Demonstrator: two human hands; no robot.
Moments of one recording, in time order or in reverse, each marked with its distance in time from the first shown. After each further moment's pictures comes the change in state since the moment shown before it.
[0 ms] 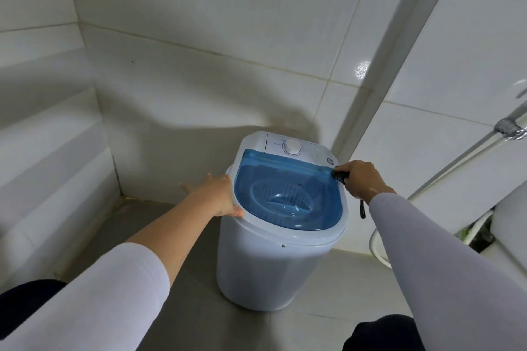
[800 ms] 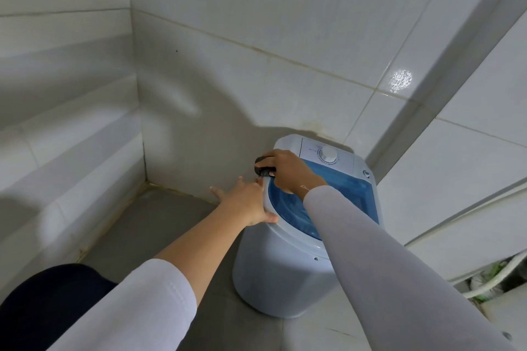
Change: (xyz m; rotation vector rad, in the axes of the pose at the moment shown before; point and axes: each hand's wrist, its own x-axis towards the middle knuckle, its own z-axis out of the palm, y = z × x) left_hand -0.012 -0.009 0.003 -0.101 0.031 0.054; right_hand 0.019 -0.190 0.055 -0.102 -0.178 -0.582
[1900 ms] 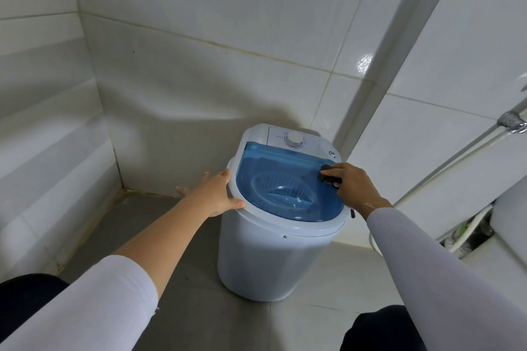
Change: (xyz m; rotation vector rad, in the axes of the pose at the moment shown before) left_hand -0.012 0.002 0.005 -0.060 0.032 -0.038; right_hand -0.140 0.126 0.001 0.069 0.224 0.408
